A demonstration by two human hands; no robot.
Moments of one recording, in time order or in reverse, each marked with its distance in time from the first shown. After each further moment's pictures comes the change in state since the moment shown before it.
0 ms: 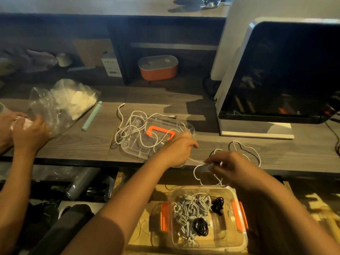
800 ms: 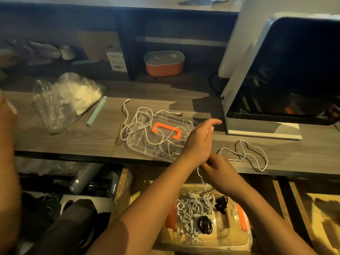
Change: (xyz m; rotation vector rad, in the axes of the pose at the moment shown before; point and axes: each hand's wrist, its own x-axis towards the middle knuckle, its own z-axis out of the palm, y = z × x) left_hand 0.005 0.035 0.014 -0.607 0.384 0.039; right_hand 0.028 -0.021 0.052 0.299 0.189 0.145
